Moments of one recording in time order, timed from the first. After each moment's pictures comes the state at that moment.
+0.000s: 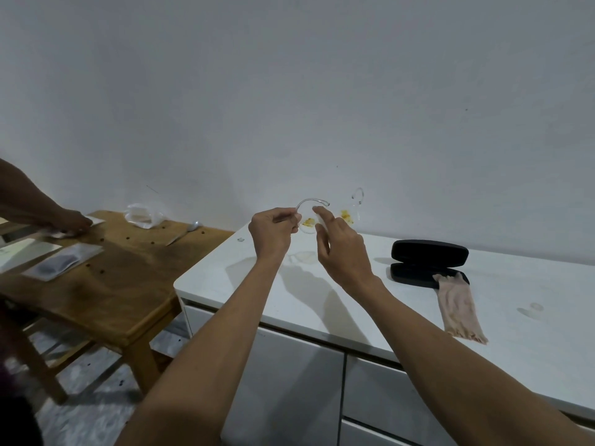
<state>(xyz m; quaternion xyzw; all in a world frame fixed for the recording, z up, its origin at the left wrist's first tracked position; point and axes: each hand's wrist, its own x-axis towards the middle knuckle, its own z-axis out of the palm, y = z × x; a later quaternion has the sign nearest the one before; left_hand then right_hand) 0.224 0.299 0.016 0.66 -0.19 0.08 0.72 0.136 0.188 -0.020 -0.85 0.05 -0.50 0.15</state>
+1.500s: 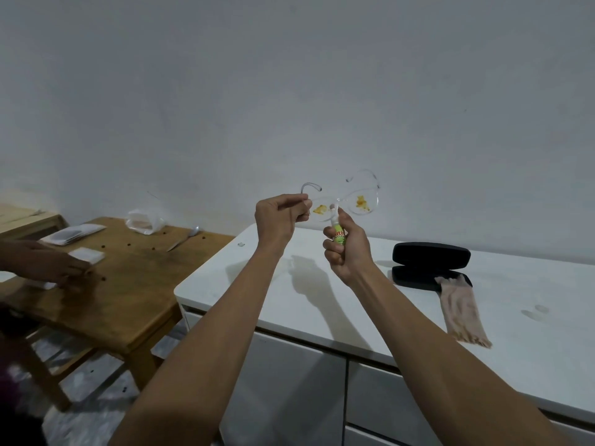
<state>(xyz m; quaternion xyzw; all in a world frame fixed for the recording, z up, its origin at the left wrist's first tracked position) 0.226 0.290 0.048 0.60 -0.24 0.01 0.76 0.134 0.184 0.012 -0.36 0.10 -0.21 0.90</state>
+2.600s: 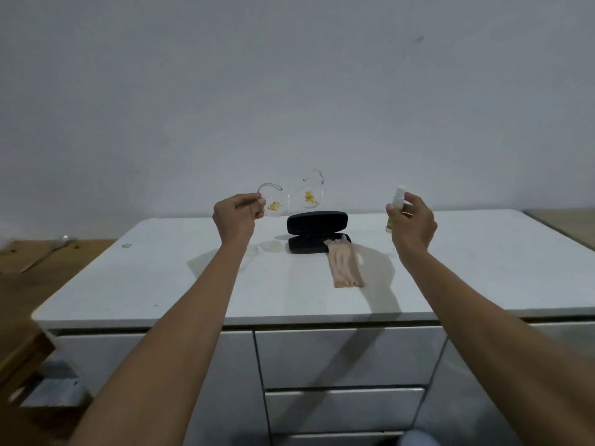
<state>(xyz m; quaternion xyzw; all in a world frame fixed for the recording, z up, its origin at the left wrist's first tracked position) 0.164 0.195 0.005 0.61 -0.25 -0.05 0.75 -0.082 0.010 -0.019 -0.56 0.42 -0.58 0.41</state>
